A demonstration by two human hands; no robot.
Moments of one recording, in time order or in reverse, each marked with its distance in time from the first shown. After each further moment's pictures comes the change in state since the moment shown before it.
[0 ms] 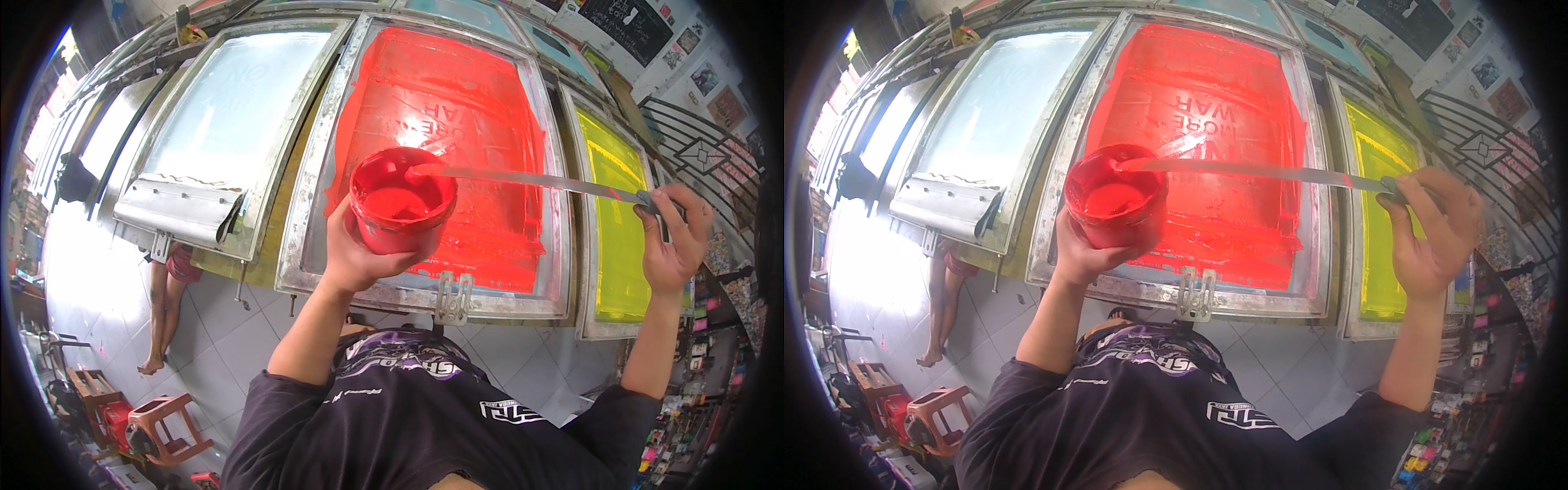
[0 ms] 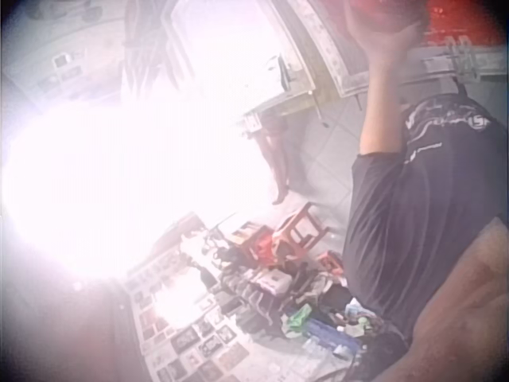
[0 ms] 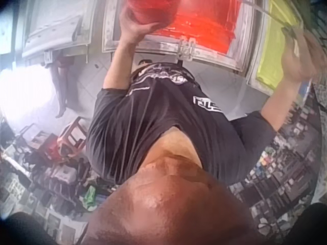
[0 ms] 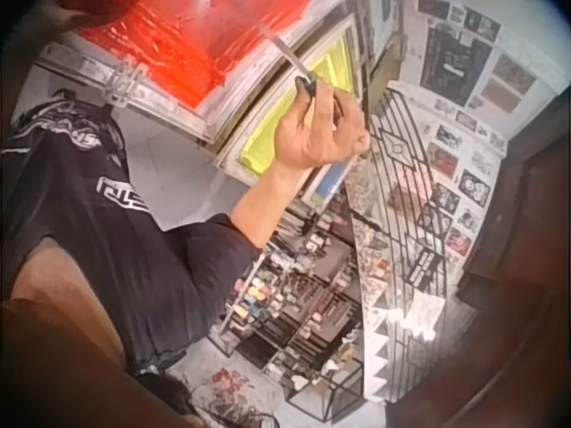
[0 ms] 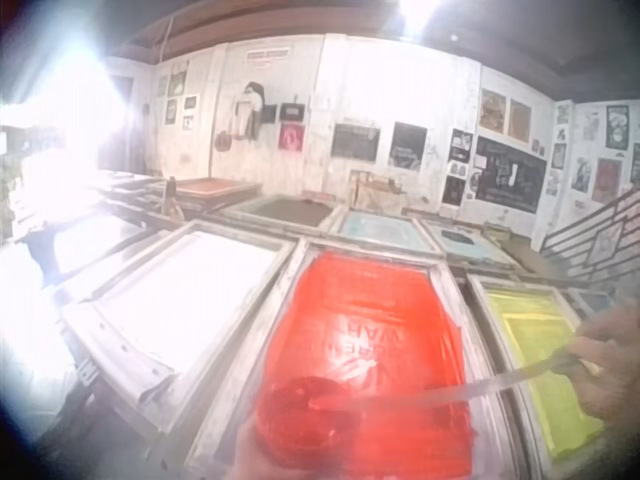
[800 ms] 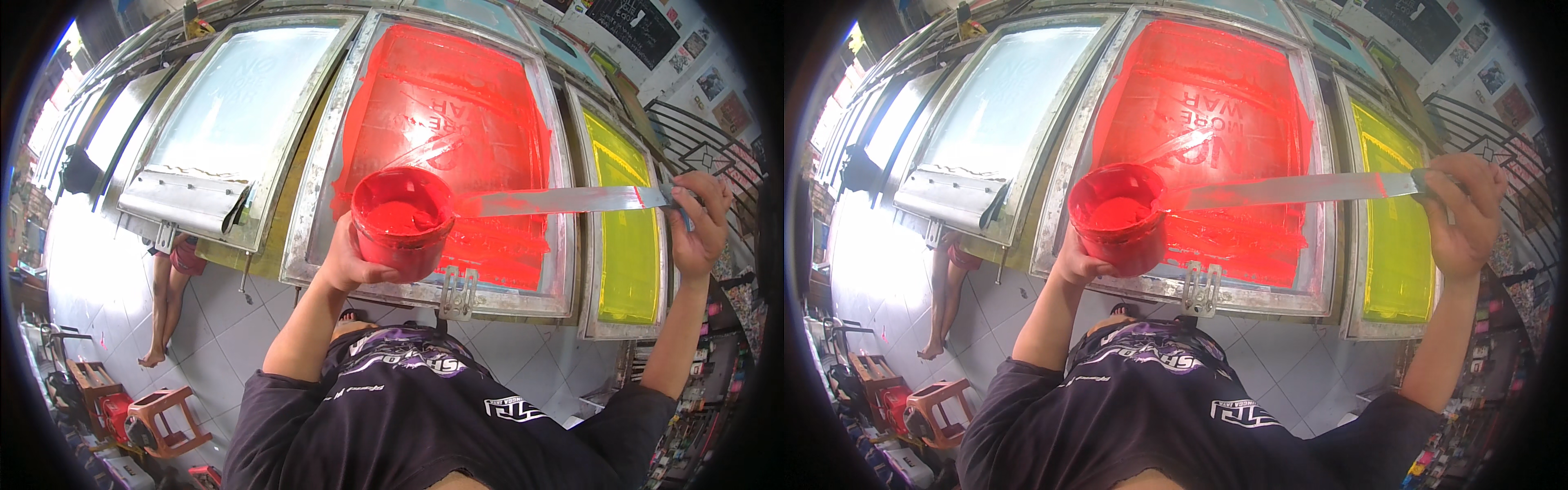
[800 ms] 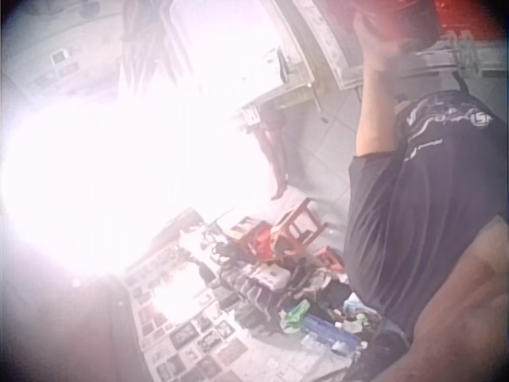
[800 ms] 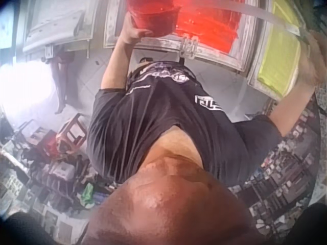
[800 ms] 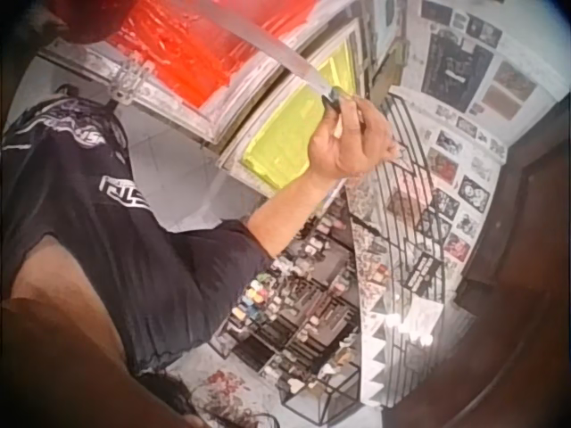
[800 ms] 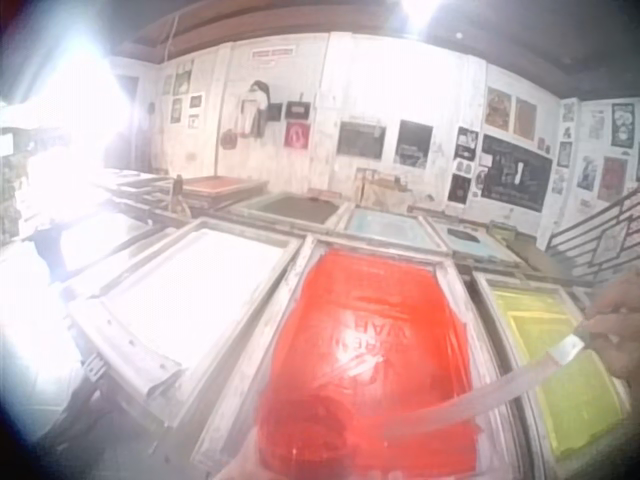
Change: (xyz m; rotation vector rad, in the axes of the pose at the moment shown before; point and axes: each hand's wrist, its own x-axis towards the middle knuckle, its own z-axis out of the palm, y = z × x) left_hand -0.016 -0.021 -0.025 -0.249 -0.215 -0.167; right_hand 0.020 0.030 -0.026 0.077 -0.129 -0.199
